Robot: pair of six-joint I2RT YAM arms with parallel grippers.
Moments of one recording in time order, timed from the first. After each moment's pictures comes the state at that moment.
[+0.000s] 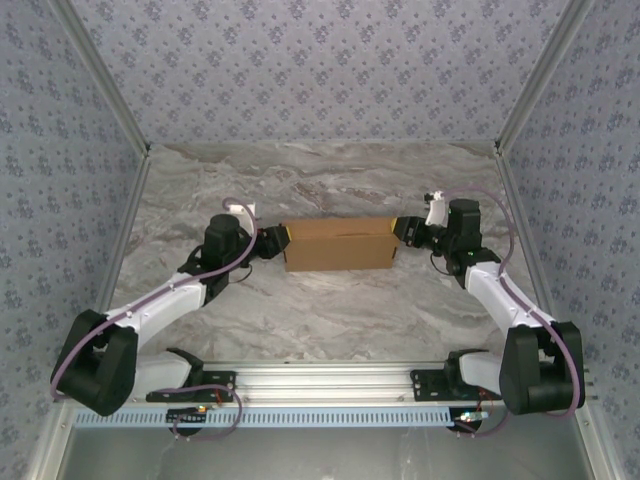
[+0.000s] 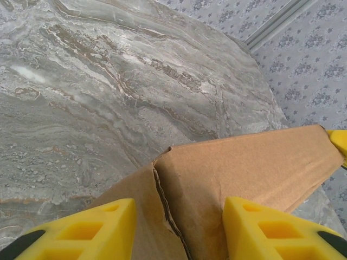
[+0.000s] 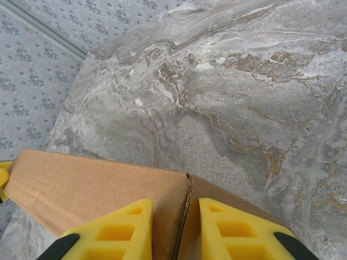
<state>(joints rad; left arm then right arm) -0.47 1.23 0.58 0.23 0.28 -0.61 0.09 1.22 0.65 0.00 -0.58 0.40</state>
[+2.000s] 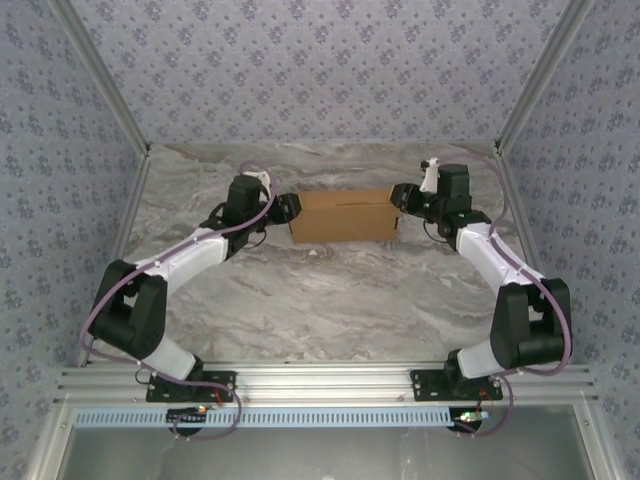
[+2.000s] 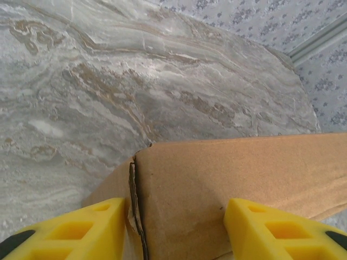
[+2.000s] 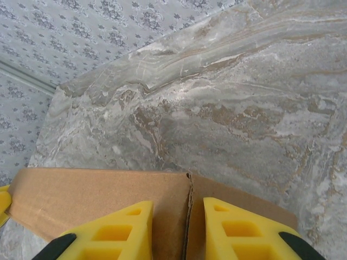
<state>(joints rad) -0.47 1.55 0.98 0.06 0.18 -0.59 0.14 1.45 0.98 -0.08 -0.41 0.47</state>
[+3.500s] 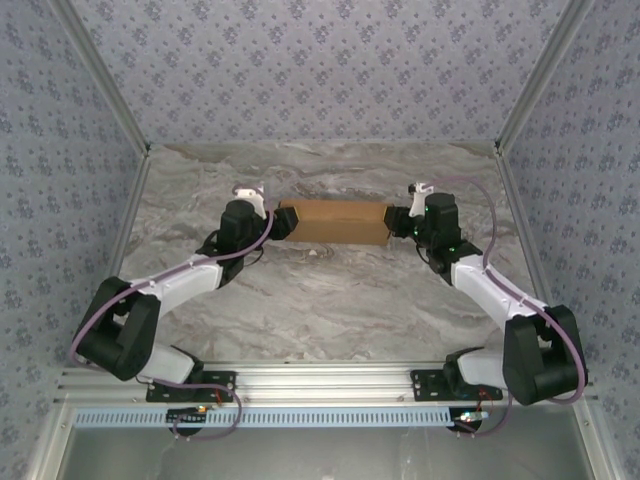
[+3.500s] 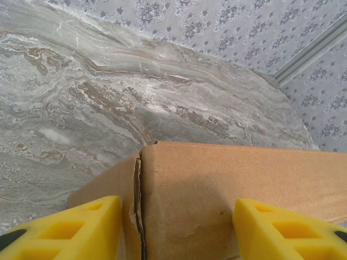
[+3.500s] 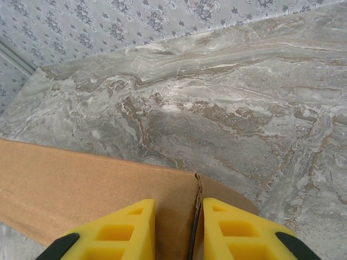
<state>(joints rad) -0.51 1.42 0.71 0.36 0.10 -0.58 0.28 1.27 0.70 0.12 -0.20 0.33</state>
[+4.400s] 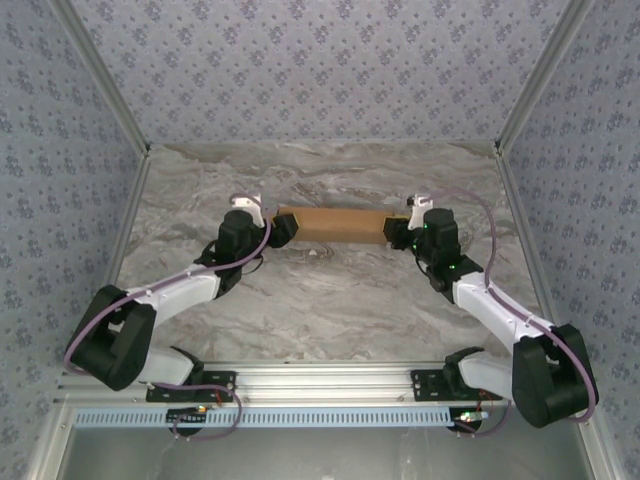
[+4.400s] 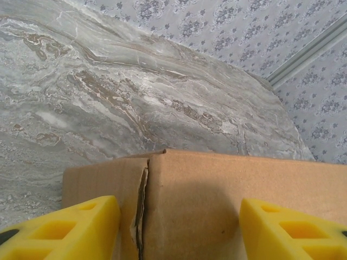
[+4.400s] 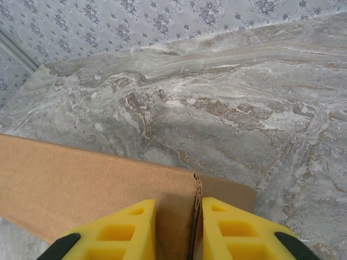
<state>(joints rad) -0.54 1.37 0.63 0.40 0.08 -0.64 0.33 1.16 0.59 0.17 -0.14 0.31</state>
